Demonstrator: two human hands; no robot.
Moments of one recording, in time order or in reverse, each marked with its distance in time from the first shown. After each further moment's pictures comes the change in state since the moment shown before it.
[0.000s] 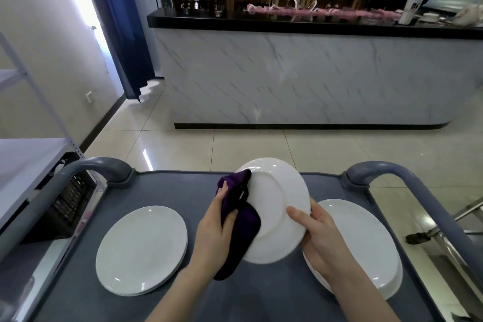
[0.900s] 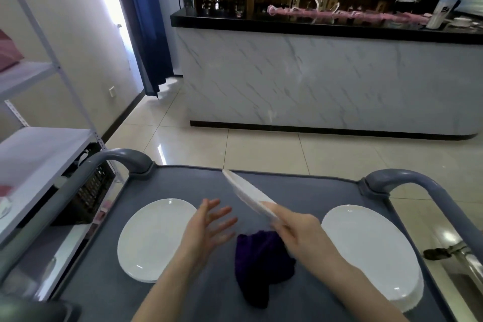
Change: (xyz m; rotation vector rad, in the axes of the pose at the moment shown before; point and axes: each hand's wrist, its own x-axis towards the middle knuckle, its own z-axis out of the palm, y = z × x) left_hand 0.000 -0.021 -0.040 -0.857 0.064 -0.620; right_hand 0.000 0.009 0.035 -1.216 -0.293 -0.503
